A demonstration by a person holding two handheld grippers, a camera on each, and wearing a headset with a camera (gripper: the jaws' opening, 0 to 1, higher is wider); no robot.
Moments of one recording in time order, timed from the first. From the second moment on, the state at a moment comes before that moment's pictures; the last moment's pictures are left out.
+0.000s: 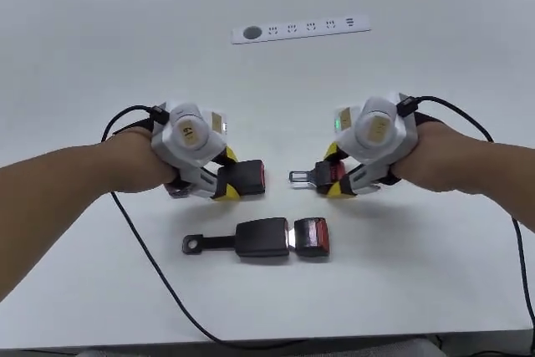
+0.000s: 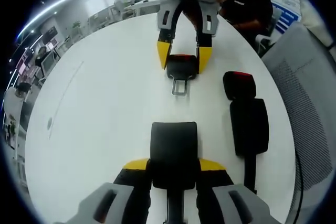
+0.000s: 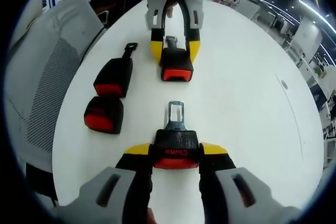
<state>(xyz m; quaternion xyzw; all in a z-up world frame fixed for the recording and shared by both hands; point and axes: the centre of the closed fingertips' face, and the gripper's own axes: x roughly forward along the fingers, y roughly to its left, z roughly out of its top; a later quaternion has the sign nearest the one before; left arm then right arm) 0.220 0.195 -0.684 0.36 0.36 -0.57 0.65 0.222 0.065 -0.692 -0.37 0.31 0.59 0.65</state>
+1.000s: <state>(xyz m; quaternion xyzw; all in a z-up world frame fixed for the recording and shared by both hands) 0.193 0.213 -0.627 0.28 0.32 -0.48 0.77 0.188 0.060 -0.643 -0.22 0.32 0.50 0.78</state>
